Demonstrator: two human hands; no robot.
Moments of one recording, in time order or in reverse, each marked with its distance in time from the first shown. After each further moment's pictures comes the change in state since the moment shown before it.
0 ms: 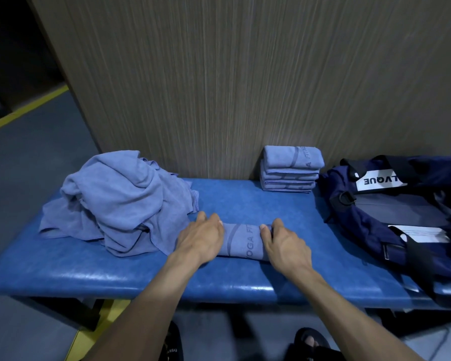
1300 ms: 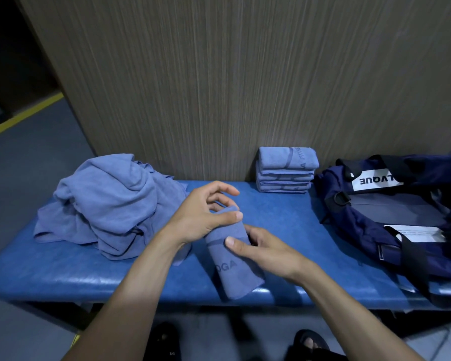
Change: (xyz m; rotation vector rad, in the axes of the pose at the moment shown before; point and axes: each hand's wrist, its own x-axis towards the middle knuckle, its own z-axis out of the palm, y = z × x) left_hand -0.005 0.018 -0.051 -0.949 0.040 0.415; right_hand -0.026 -0.021 -0.033 0.898 -0.626 -0.370
